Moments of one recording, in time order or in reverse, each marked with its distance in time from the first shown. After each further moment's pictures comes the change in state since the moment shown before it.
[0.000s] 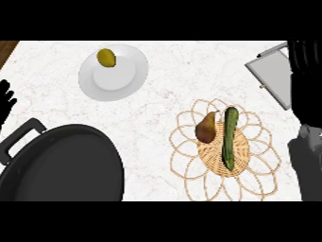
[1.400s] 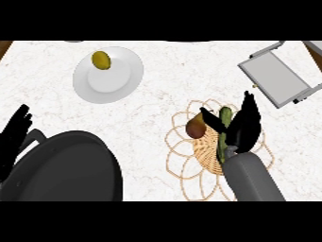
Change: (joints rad) left arm 0.133 -0.088 -0.032 0.008 -0.014 -0.042 -0.100; right arm 0.058 0.210 0.200 0.598 1.311 -0.513 0.810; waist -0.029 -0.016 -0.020
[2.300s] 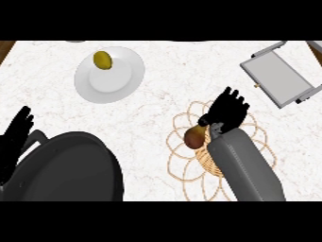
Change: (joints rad) left arm 0.011 -0.019 0.005 -0.001 -0.011 -0.007 -0.024; right arm -0.203 -0.008 0.101 -0.037 -0.015 0.794 0.380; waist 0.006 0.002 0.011
